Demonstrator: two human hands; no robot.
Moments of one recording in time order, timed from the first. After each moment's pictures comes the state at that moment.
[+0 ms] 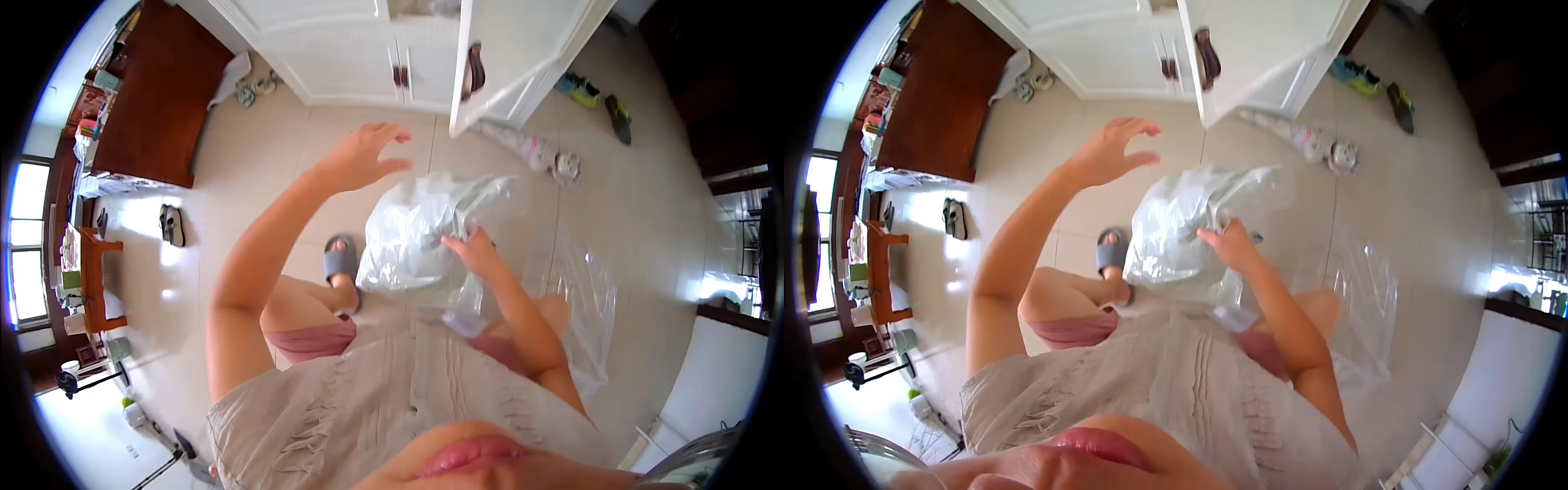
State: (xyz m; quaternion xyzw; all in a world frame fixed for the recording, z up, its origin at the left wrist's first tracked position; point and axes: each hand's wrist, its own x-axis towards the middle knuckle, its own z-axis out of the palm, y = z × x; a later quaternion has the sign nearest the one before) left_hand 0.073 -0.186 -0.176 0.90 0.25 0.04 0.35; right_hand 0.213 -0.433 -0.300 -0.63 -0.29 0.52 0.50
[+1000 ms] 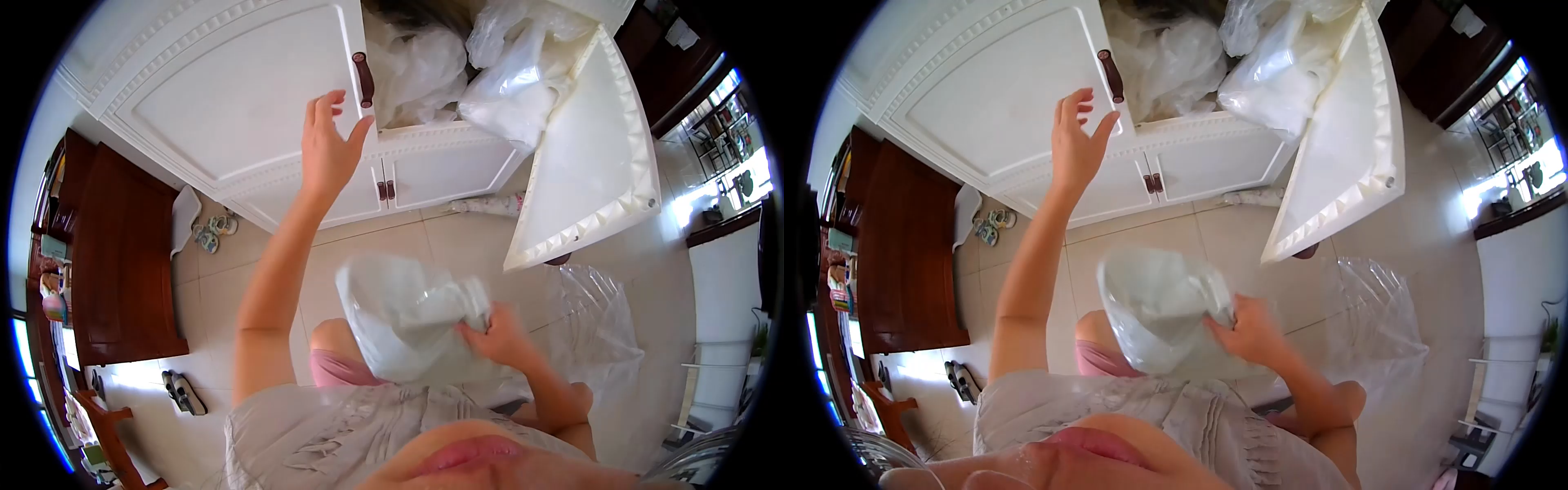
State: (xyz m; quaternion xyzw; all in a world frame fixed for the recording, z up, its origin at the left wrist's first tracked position) left_hand 0.191 0.084 -0.145 0.82 0.15 0.47 0.29; right_hand 0.167 -0.279 -0.199 -0.80 -0.37 0.28 0.38
